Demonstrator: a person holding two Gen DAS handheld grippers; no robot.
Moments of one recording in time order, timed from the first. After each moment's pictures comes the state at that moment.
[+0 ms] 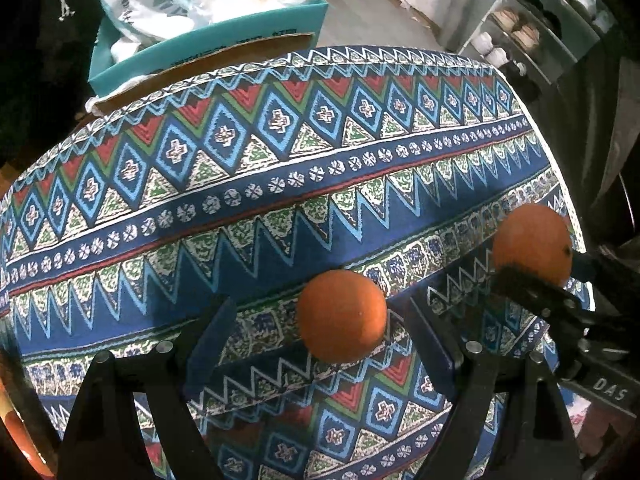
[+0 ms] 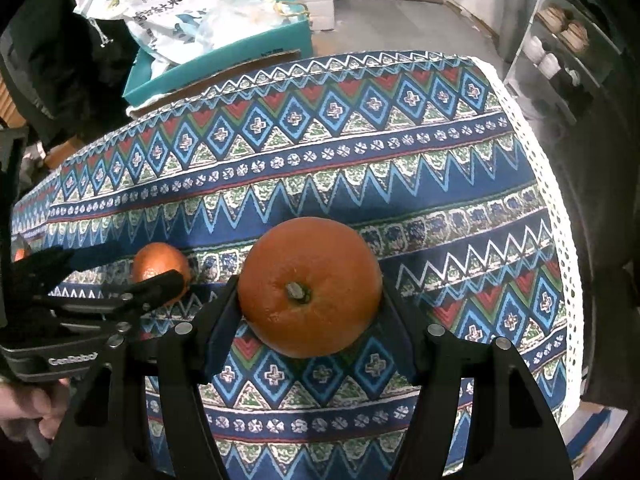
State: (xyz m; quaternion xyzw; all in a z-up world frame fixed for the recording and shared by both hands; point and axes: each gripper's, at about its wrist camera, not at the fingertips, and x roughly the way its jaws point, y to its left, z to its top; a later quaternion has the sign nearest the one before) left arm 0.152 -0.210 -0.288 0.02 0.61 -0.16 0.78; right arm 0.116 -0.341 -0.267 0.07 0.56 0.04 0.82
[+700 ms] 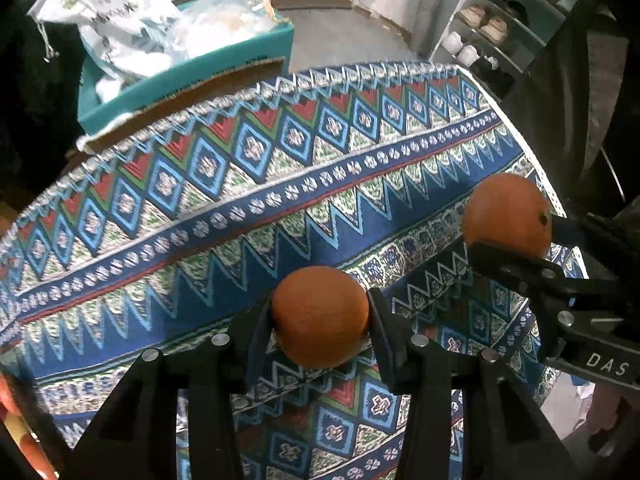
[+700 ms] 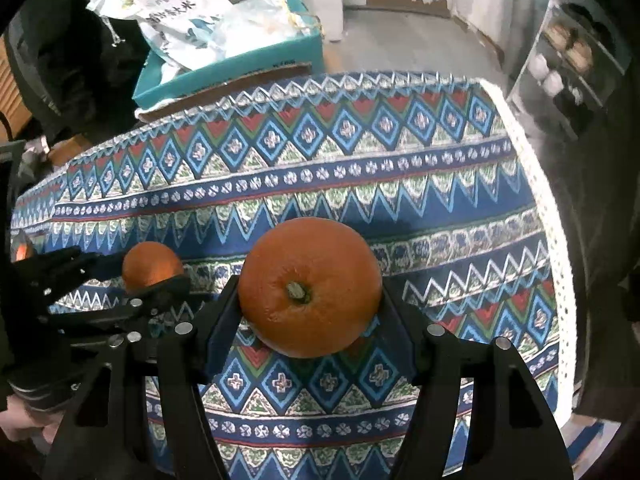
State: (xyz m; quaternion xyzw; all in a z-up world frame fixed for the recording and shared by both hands) left arm 0.141 -0.215 -0.266 0.05 0.57 -0.20 0.80; right arm 0.119 -0.324 -0.250 0.04 0.54 0.05 0.84
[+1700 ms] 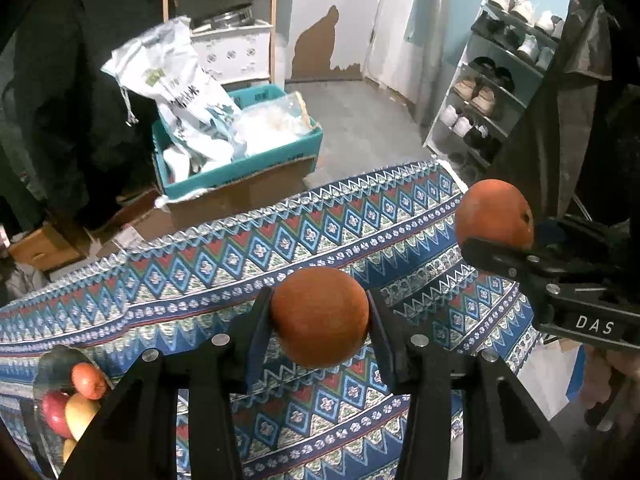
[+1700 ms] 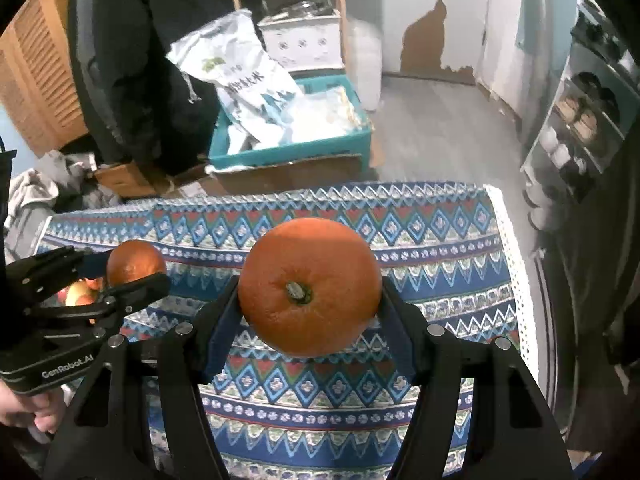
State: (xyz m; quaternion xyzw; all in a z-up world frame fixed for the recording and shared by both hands) left arm 0.098 -0.146 -0.136 0.02 0.47 -0.18 0.86; right arm 0.091 -0.284 -0.133 0.03 0.45 0.10 0.89
